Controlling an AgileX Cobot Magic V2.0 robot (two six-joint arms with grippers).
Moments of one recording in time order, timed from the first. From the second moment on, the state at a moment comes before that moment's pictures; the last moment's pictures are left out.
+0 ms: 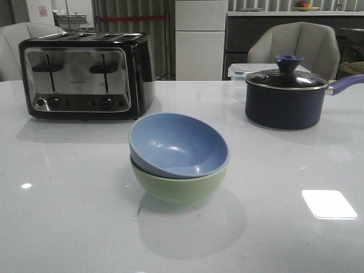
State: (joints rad) left arm -0.57 0.69 -0.84 -0.01 0.99 0.04; right arm 0.49 0.62 -0.62 0.13 0.77 -0.16
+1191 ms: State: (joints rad) left arm -0.57 0.61 -0.80 -0.01 0.95 0.03; right arm 0.49 0.62 -0.62 0.14 0.77 -0.16
